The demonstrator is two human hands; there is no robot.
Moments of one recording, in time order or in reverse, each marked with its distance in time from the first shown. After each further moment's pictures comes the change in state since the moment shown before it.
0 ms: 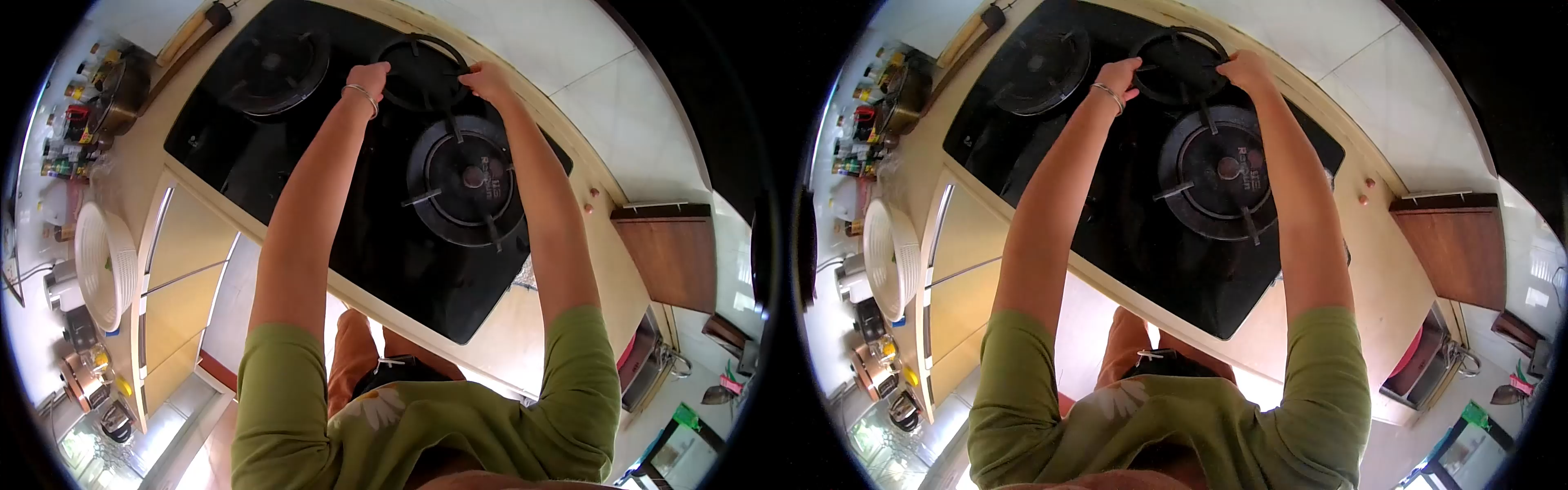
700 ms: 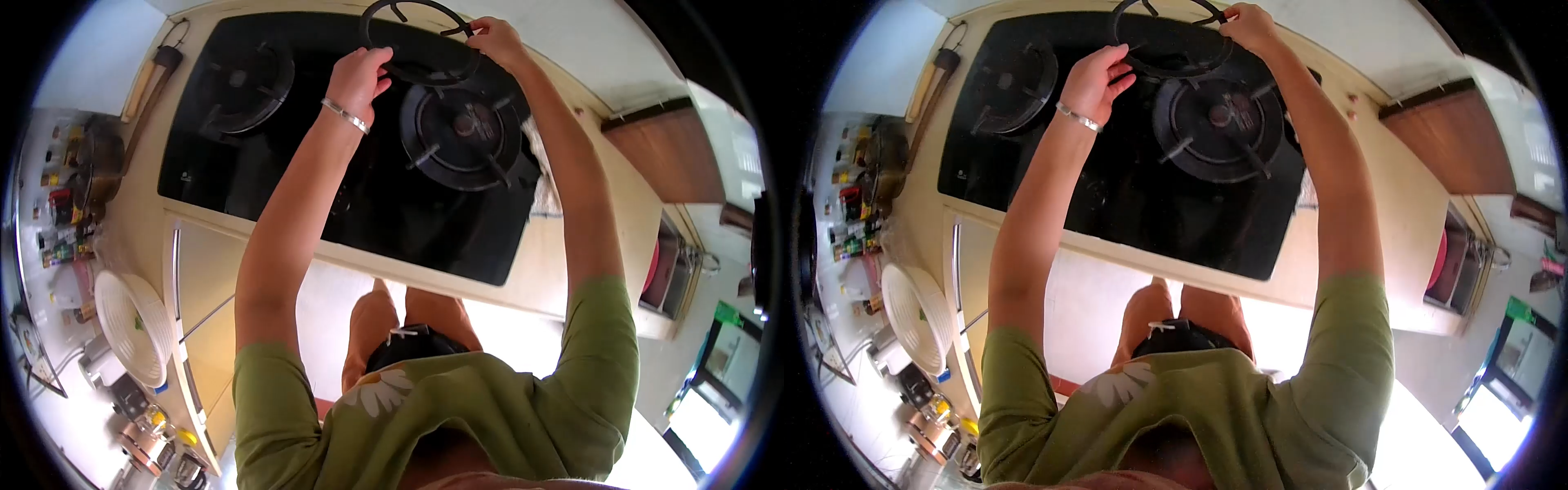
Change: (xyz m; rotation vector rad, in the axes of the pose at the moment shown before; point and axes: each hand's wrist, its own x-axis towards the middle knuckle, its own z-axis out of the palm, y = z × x) left_hand -0.115 0.013 -0.007 -0.259 -0.372 0.181; right_hand -0.086 0.011 -0.049 -0.054 0.407 -0.252
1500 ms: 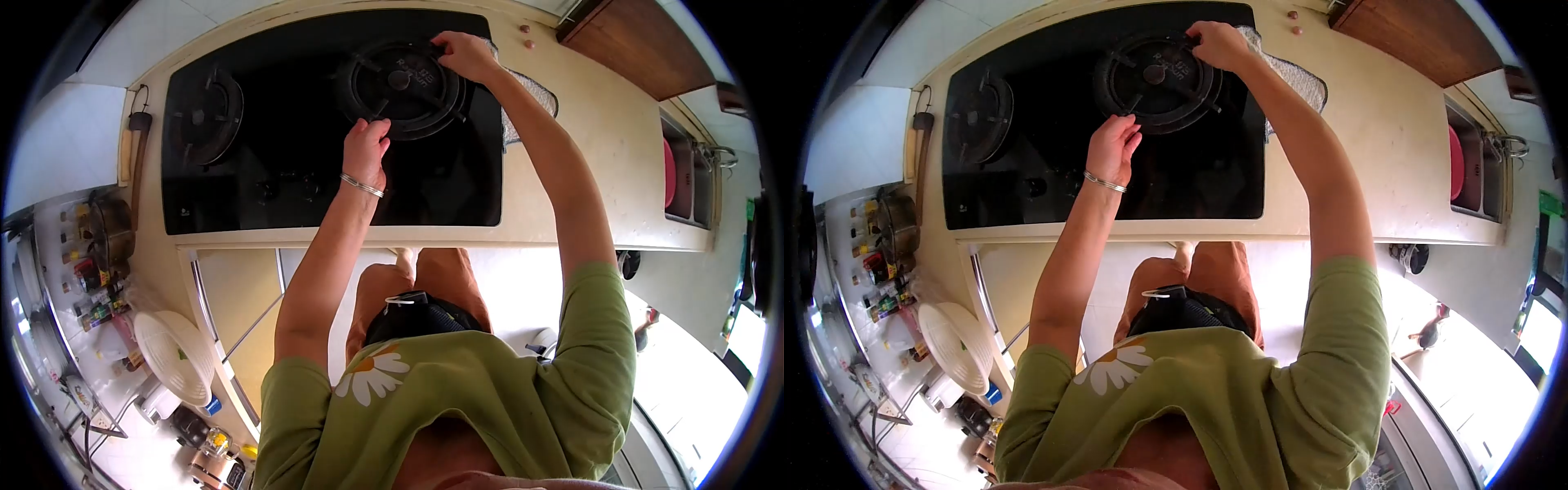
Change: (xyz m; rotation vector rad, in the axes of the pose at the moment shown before) left_hand -0.103 -0.104 0.020 -0.006 -0.034 -0.222; right_hand -0.147 0.031 -0.016 -0.145 0.026 0.069
